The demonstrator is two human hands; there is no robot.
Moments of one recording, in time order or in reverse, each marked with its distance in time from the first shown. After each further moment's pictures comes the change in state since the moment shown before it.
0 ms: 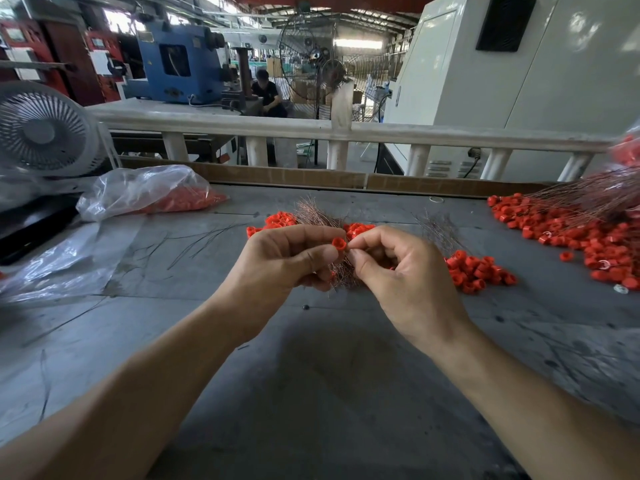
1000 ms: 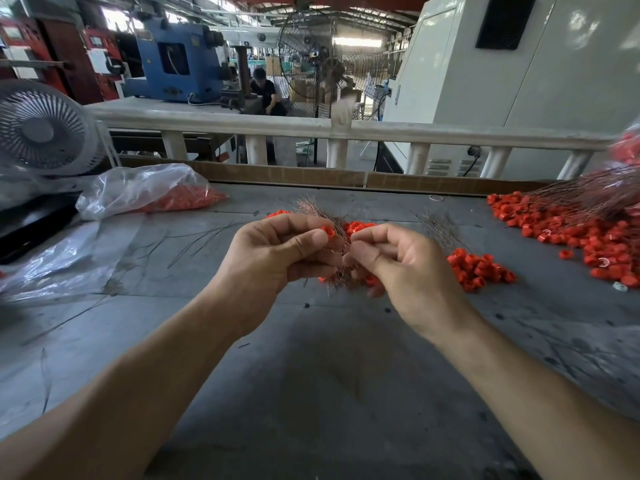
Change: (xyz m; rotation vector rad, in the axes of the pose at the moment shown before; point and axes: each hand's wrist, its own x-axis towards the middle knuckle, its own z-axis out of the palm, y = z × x) left_hand 0.003 0.004 -0.003 -0.253 0.047 -0.009; right_hand 0.006 0.007 -0.004 0.148 -0.068 0.197
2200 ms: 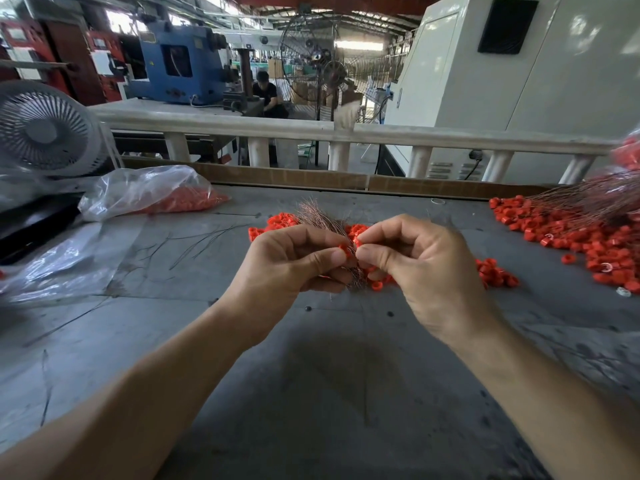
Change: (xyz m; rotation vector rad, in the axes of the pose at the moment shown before) left_hand -0.005 -0.007 0.007 0.148 -0.038 0.015; right_hand -0.002 -0.013 -0.008 0.004 0.043 -0.171
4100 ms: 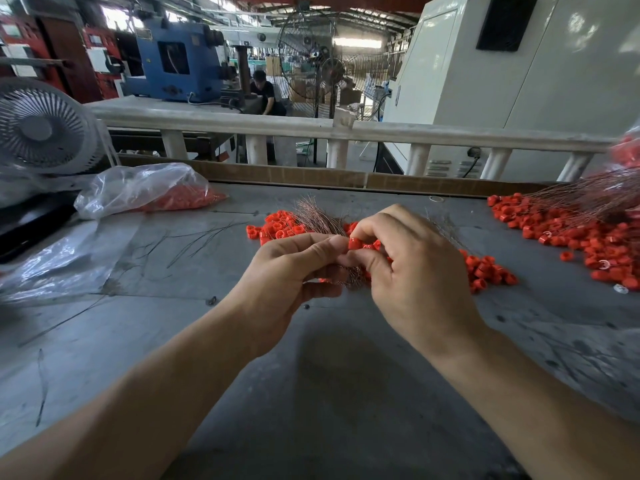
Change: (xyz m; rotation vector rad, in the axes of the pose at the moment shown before) left_hand -0.007 0.007 0.011 -0.140 -0.006 -0.180; right_hand -0.007 -0.007 0.010 -0.769 0.110 -0.388
